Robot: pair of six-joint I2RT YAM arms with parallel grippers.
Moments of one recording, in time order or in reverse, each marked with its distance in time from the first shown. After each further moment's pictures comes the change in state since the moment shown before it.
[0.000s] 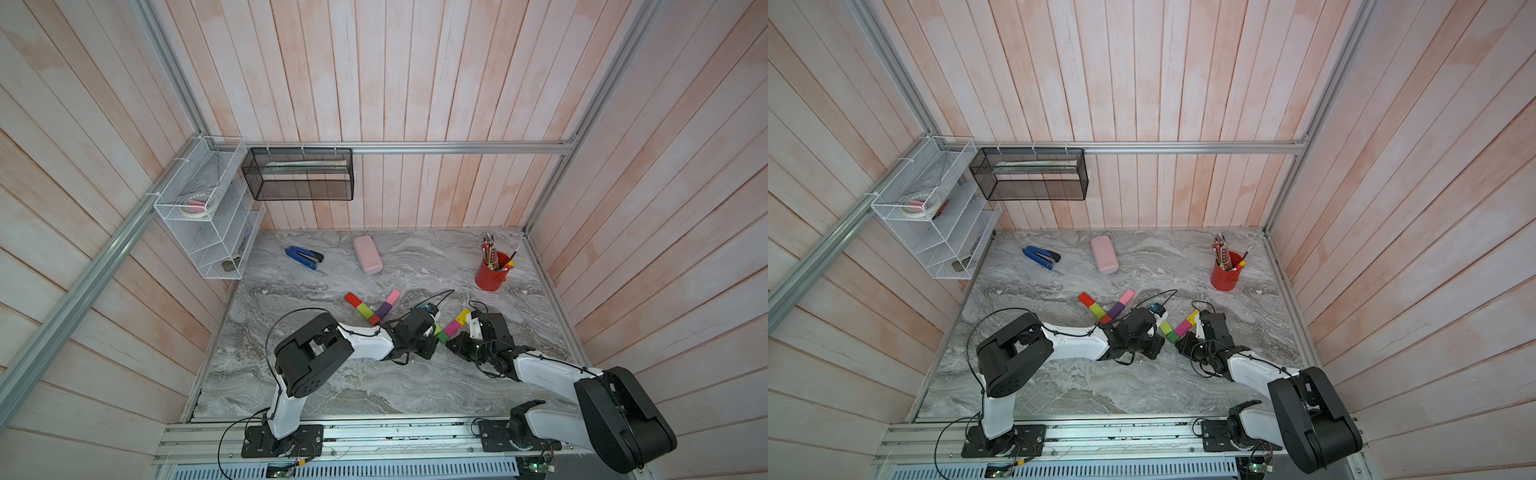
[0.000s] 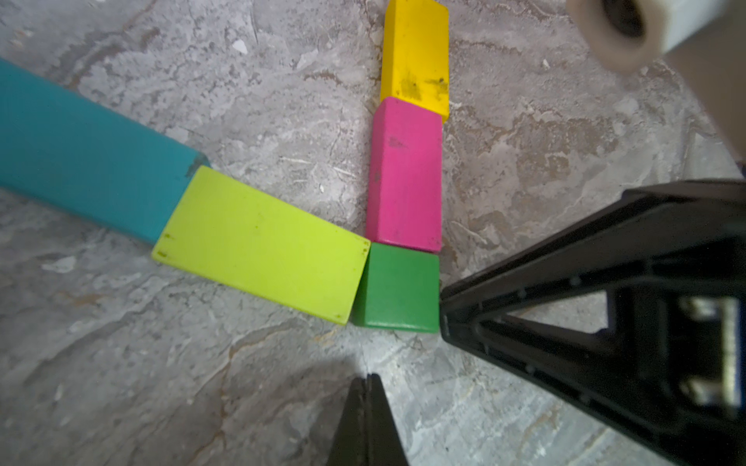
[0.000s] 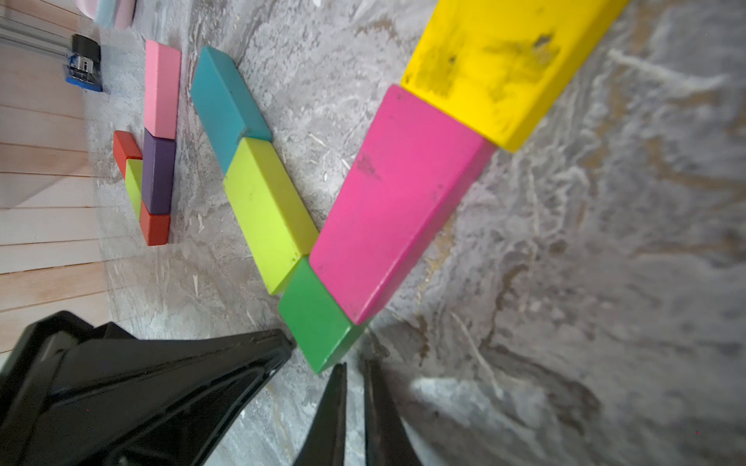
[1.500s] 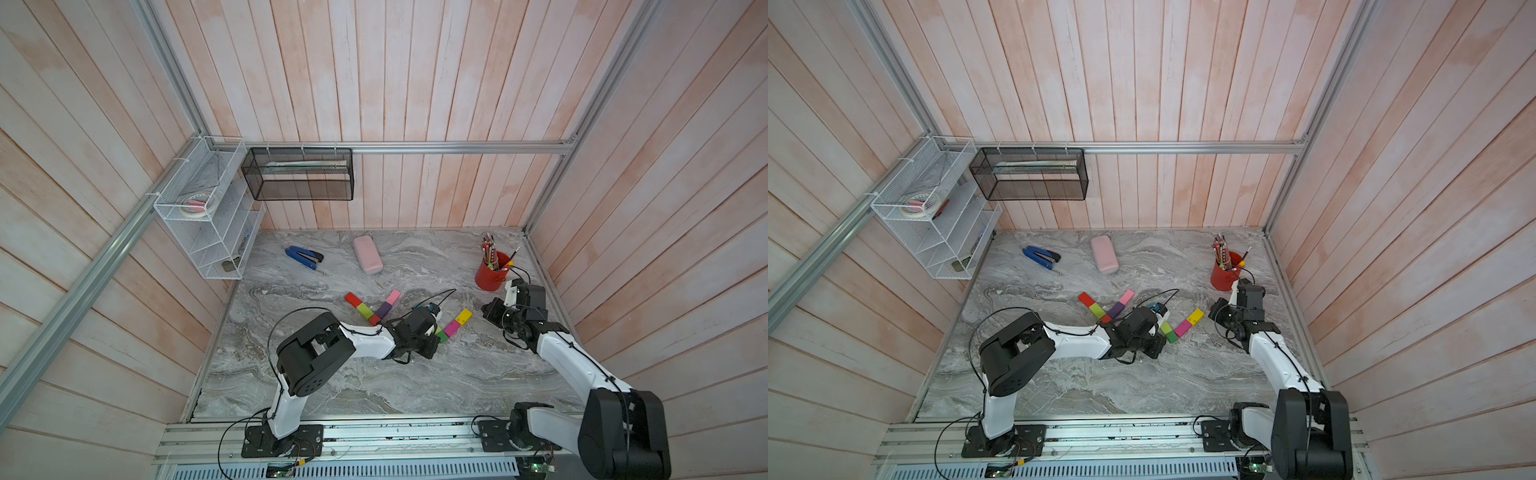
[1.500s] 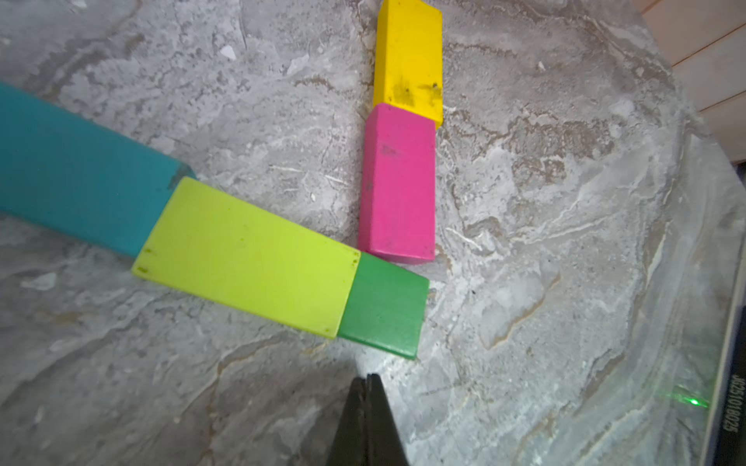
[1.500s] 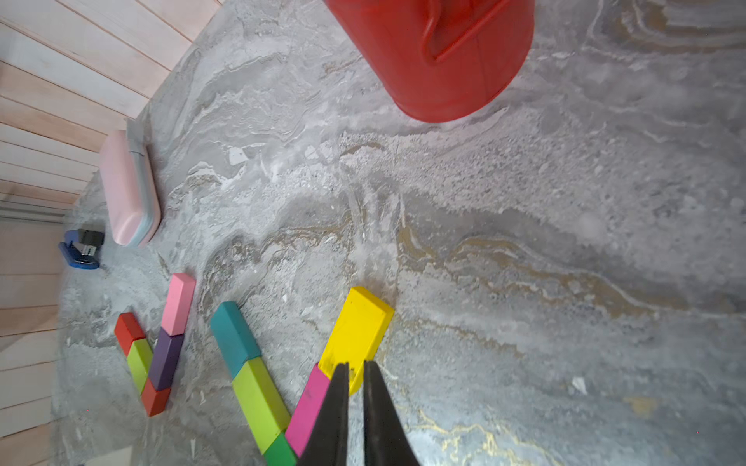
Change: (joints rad) left arm 0.000 0.013 0.019 -0.006 0.005 0.003; right arm -0.365 0.017 0.338 -0.285 0.083 -0.245
